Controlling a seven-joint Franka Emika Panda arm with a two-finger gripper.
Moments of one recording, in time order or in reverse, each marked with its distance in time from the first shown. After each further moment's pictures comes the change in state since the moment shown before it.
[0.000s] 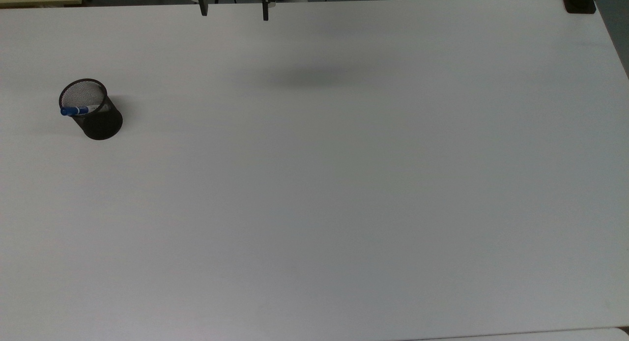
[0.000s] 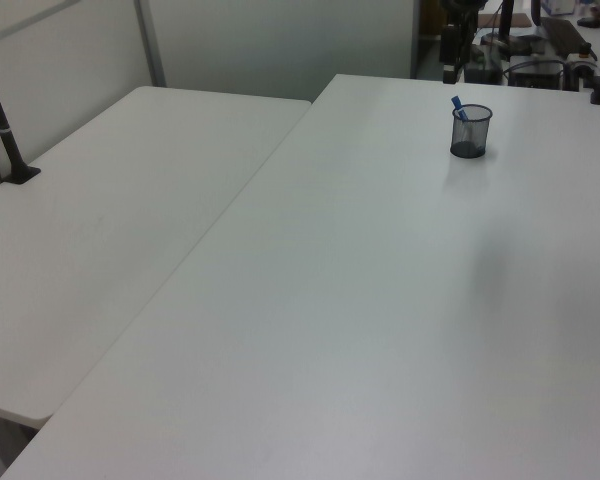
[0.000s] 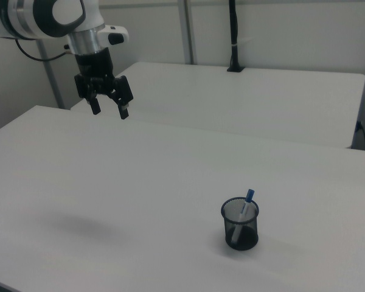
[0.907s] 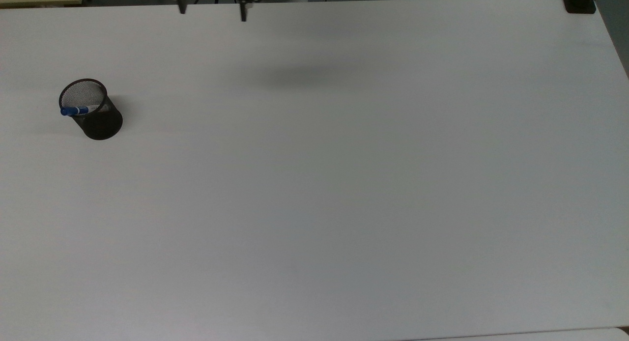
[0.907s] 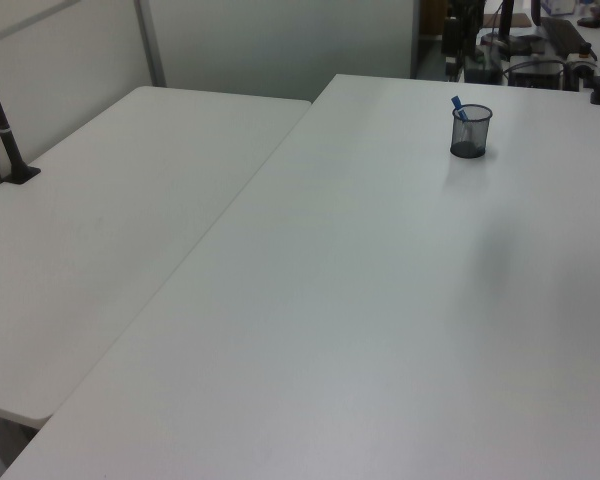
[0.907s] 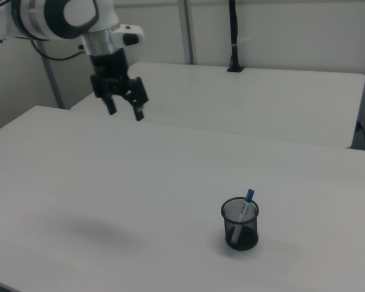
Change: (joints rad) arm -0.063 0.002 -0.015 0.002 -0.001 0.029 0.002
